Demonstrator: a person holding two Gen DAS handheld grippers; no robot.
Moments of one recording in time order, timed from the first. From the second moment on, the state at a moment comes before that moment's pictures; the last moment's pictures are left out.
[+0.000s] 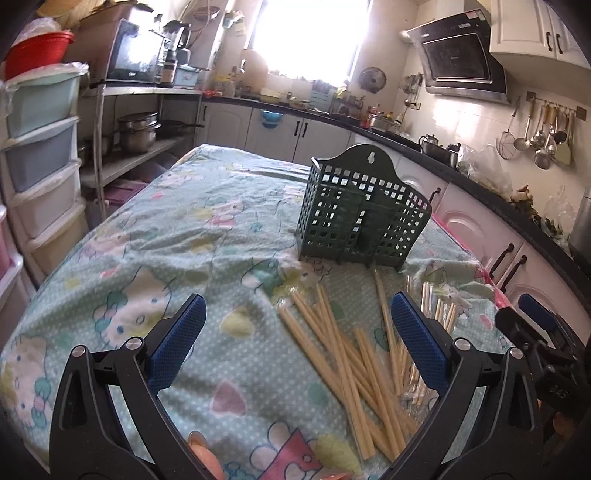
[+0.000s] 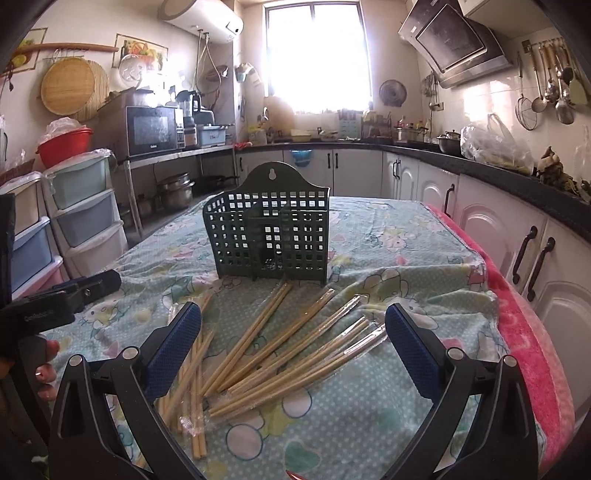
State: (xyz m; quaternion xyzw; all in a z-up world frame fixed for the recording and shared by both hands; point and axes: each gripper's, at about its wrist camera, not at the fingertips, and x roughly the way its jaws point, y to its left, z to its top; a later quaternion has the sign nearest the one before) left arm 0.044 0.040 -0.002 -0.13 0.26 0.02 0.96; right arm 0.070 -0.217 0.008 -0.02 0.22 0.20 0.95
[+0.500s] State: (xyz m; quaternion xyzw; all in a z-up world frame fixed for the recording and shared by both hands) left arm 0.104 0.027 -0.015 -0.09 0.33 -0.02 0.94; right arm 0.127 -0.217 0.002 -0.03 0.28 0.18 0.94
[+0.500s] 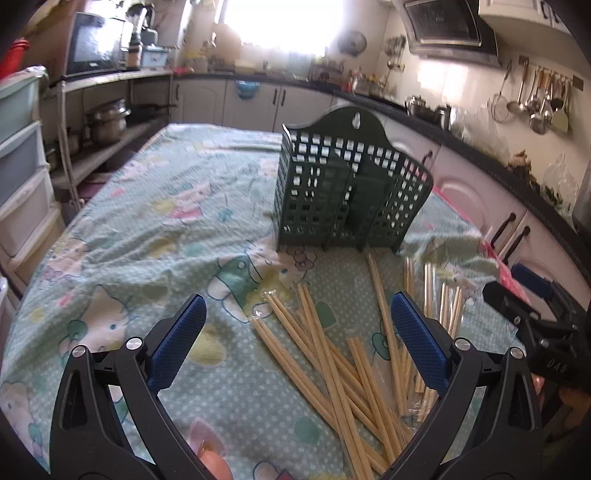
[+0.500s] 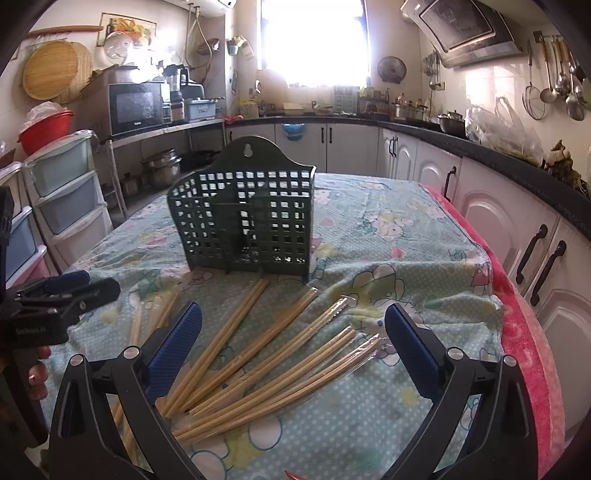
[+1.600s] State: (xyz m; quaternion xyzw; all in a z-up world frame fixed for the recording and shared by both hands) left arm 0.202 0.013 -0.057 -0.06 0.48 -0.09 0.87; right arm 0.239 -0.233 -0.043 0.01 0.43 0.18 0.89
